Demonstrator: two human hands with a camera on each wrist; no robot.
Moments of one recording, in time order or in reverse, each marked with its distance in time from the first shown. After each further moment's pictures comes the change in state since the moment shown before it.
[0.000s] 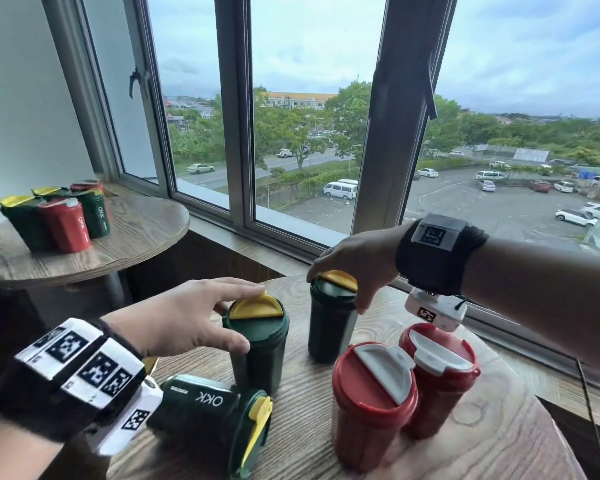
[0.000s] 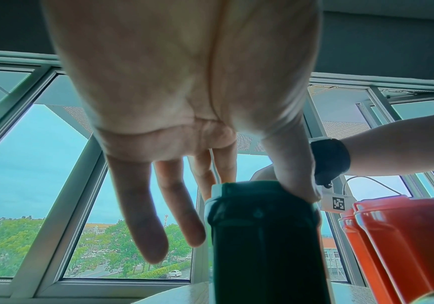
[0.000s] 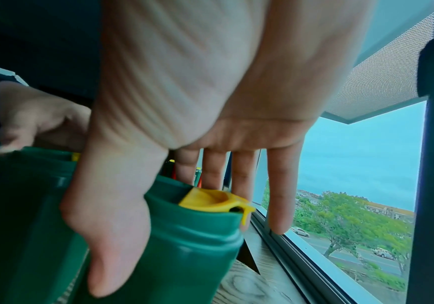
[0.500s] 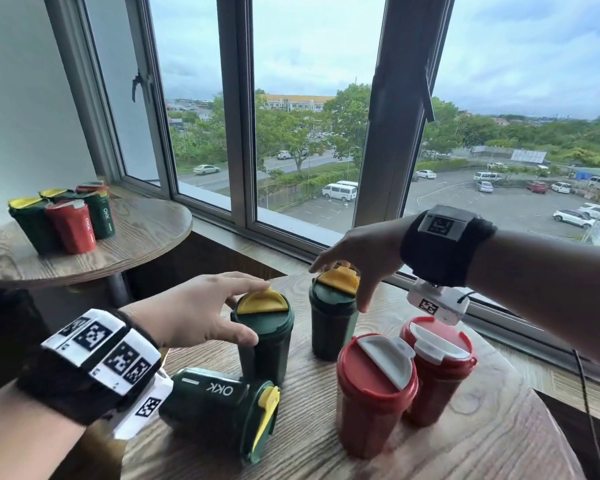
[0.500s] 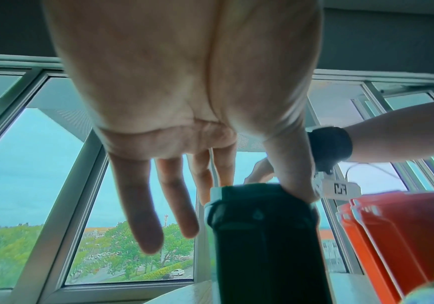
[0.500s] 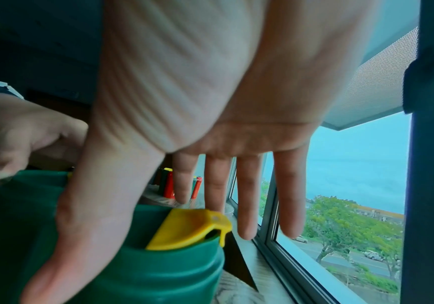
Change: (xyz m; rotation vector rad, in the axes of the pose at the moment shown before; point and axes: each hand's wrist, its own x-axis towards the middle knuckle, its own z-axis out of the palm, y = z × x) left_hand -0.002 0.006 -0.002 0.134 0.020 0.026; right_hand -0.021 -0.012 -0.017 0.103 -0.041 0.047
